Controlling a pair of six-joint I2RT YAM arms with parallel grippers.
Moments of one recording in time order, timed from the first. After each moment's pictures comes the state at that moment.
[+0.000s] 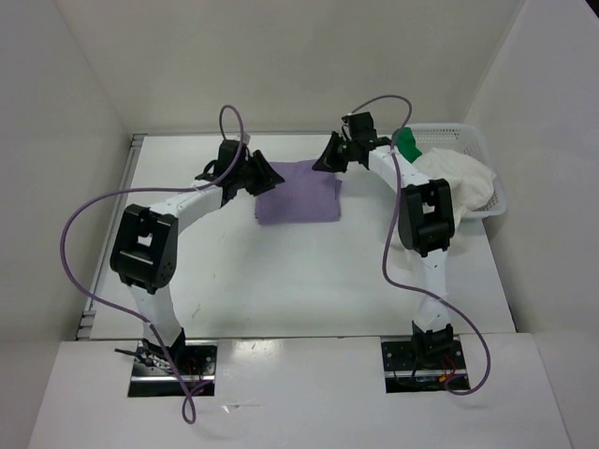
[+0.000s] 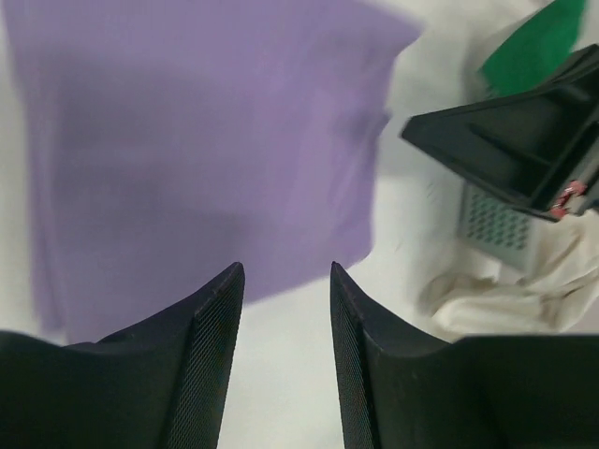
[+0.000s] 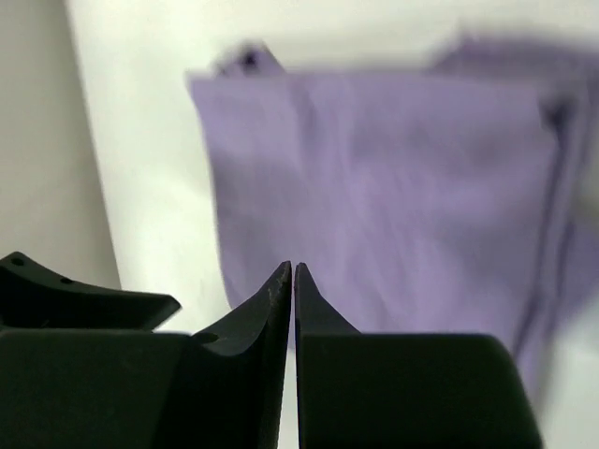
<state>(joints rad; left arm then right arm) -0.31 1.83 1.24 -0.04 0.25 -0.82 0.27 2.21 1.80 -0.39 -0.47 0.66</state>
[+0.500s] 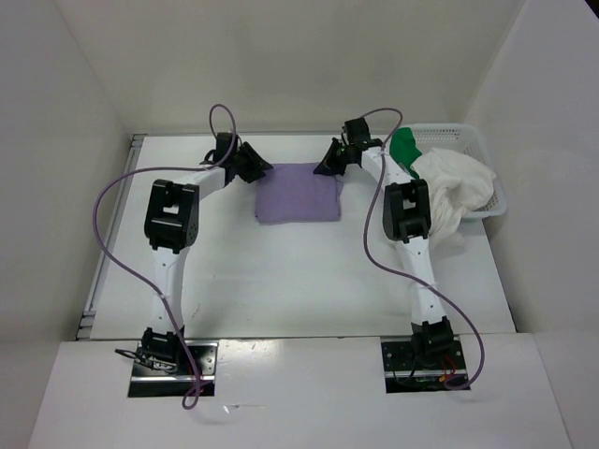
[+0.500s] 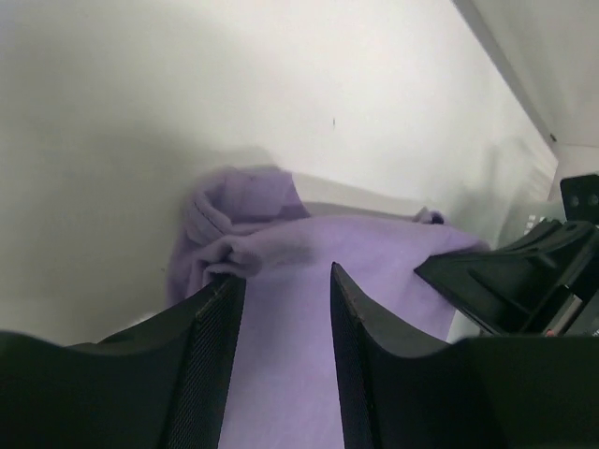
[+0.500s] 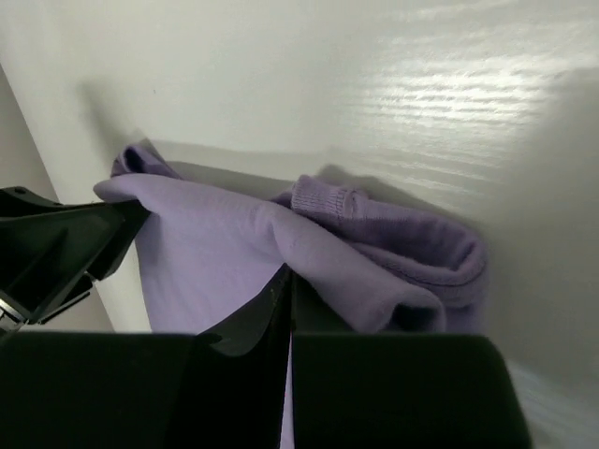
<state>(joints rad) -0.17 2.36 1.74 -0.02 0.28 -0.89 0.22 2.66 2.32 -0.52 -0.49 0.71</state>
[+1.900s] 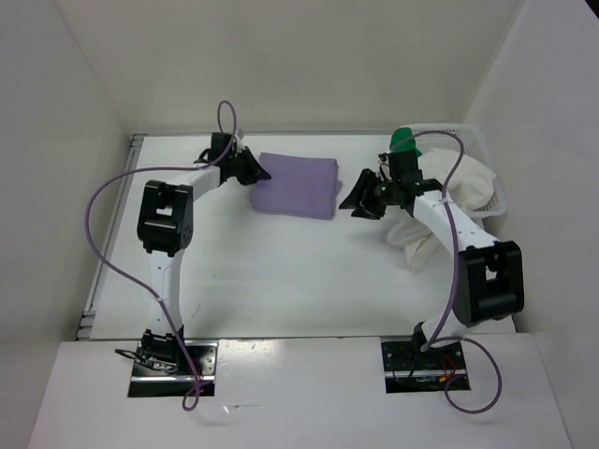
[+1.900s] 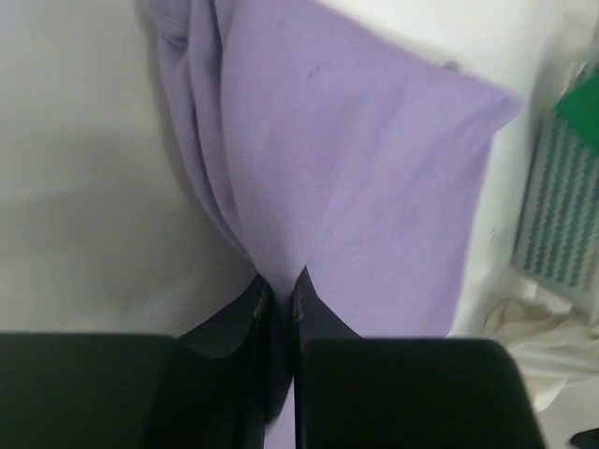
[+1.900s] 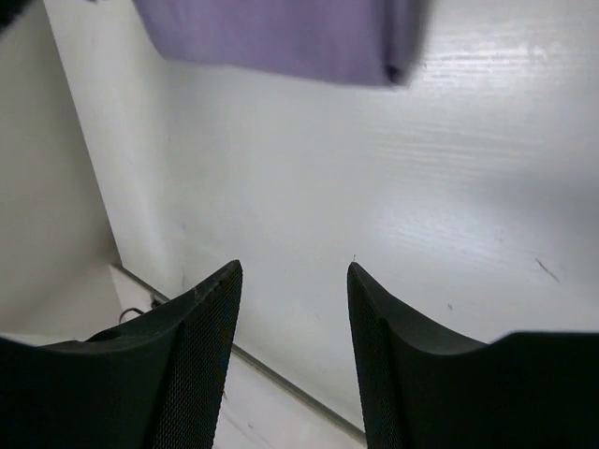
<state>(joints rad) -0.17 2.30 1.67 -0.09 0.48 -0.67 0.19 1.56 1.16 -0.44 -0.48 0.63</state>
